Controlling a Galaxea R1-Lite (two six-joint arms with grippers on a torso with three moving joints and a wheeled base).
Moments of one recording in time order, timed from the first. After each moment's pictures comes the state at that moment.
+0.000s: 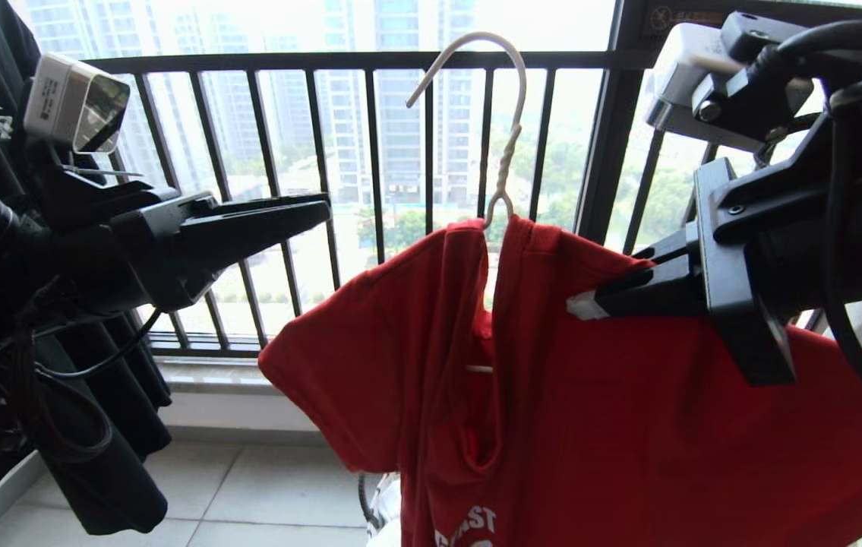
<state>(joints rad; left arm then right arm) -0.25 1.50 -0.77 -1.23 -1.00 -0.55 0.74 1.54 -1.71 0.74 0.12 -0.45</state>
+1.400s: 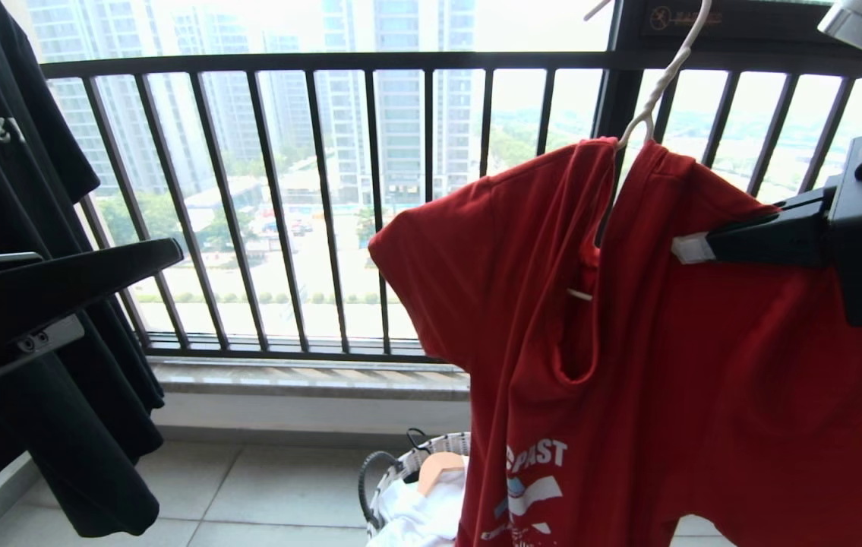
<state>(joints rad) -0.09 1.12 -0.52 -1.09 -1.00 -0.77 0.60 1.37 -1.57 0.64 0.04 -0.21</state>
